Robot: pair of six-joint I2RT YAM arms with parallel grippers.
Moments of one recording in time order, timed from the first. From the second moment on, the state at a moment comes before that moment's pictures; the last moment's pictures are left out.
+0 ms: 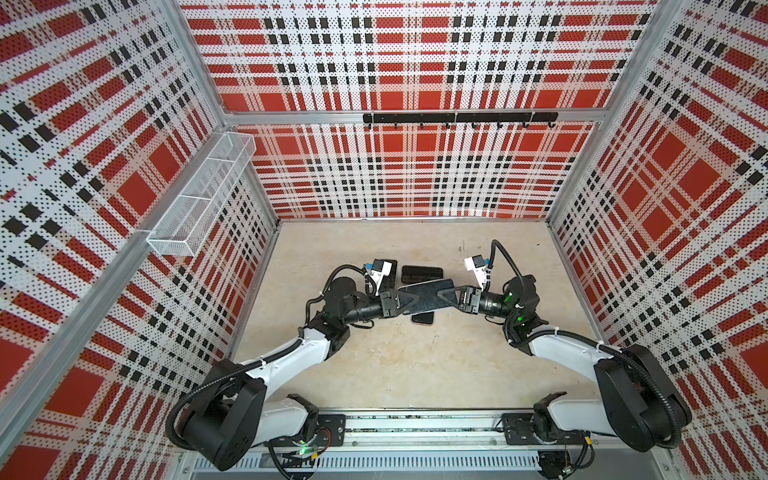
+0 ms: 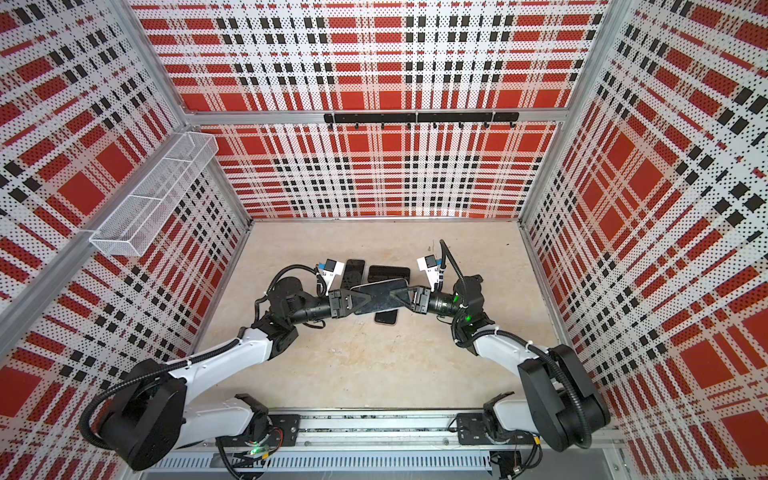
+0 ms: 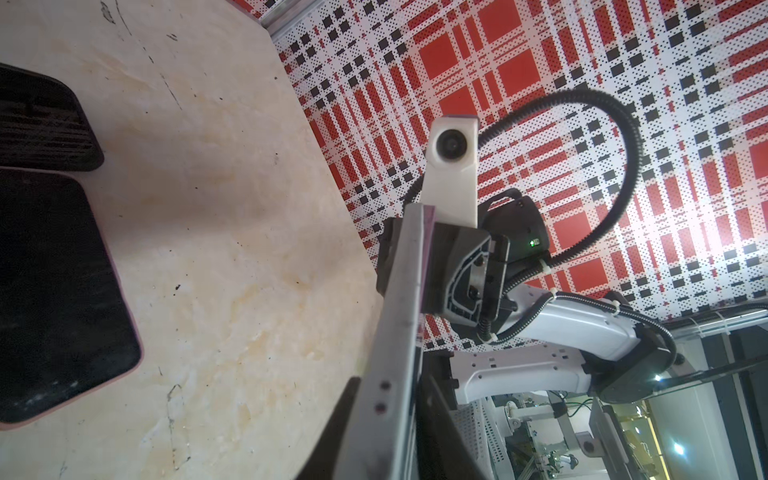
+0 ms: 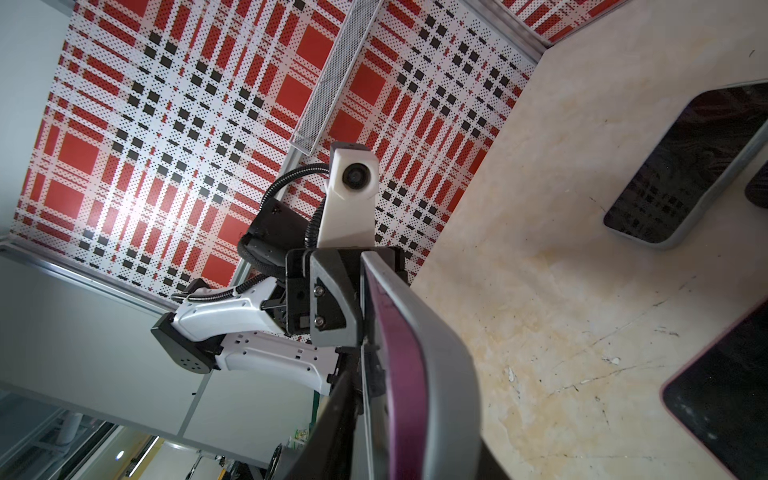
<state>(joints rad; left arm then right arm) -0.51 1.25 0.57 0.60 0.80 -0.99 0.40 1.34 0.52 0.87 -0.92 1.04</state>
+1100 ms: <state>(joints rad) -0.52 1.28 0.56 0.69 0.81 -1.02 0.36 1.41 0.59 0.98 -0.88 1.07</state>
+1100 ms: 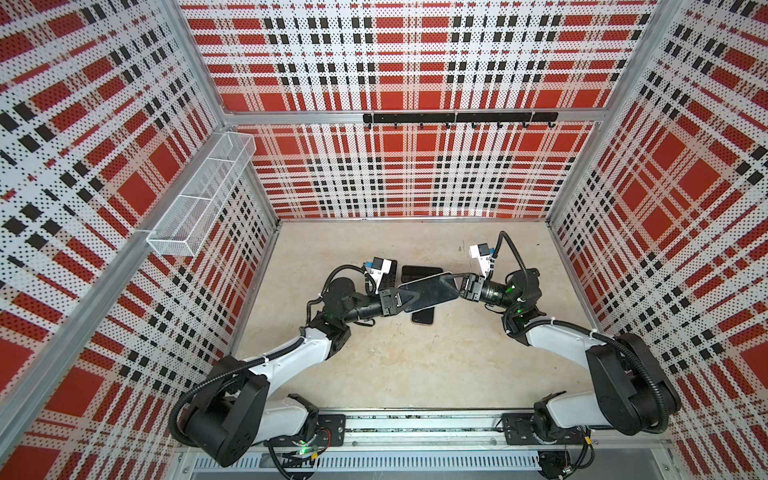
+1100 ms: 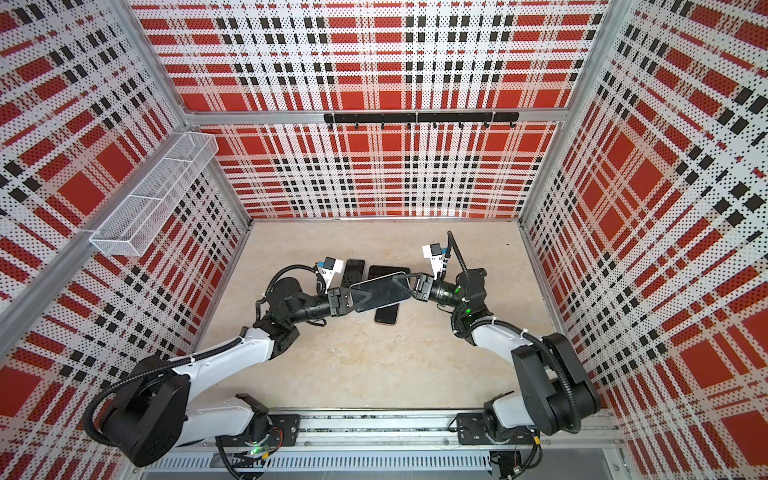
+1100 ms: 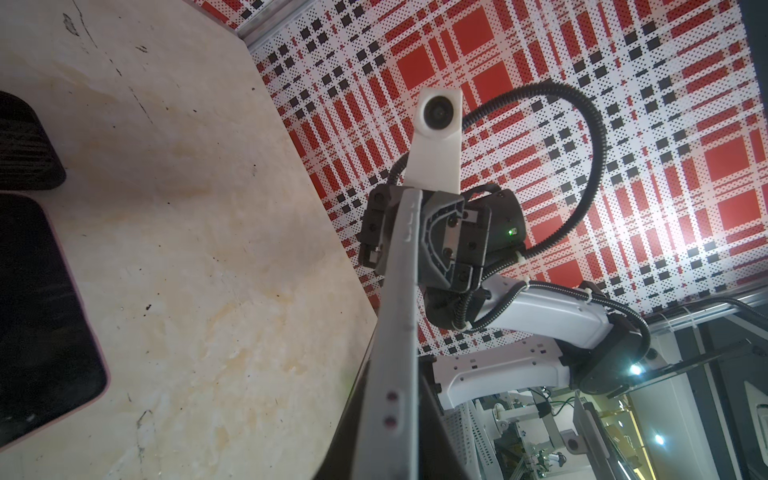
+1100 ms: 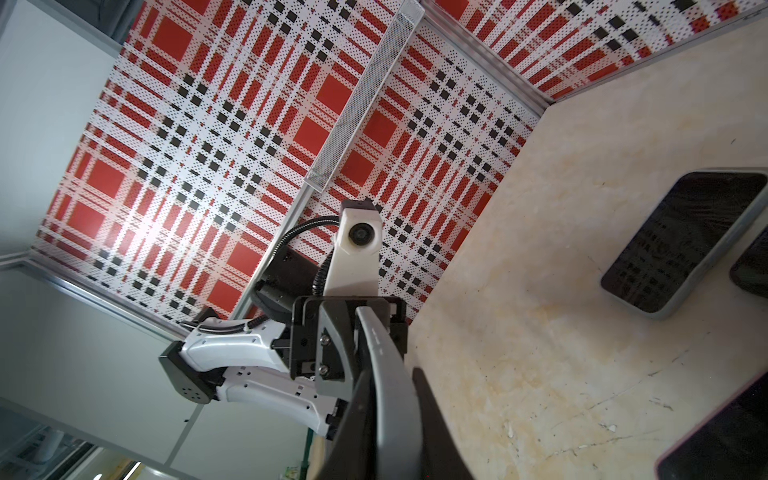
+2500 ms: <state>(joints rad) -0.64 0.89 0.26 0.37 0.18 -1.07 0.37 1.23 0.74 0.18 -0.50 0.69</state>
